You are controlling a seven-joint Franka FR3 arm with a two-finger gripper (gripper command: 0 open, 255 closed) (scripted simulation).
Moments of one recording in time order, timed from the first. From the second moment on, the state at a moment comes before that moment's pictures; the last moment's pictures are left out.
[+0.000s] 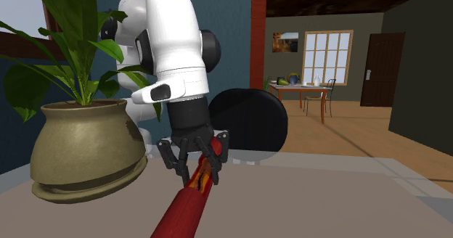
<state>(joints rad) -0.32 0.03 -0.25 -2.05 0.12 2.19 0.61</state>
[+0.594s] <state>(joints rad) -0.32 -0.01 -0.25 -1.97 0.10 2.08 0.63</state>
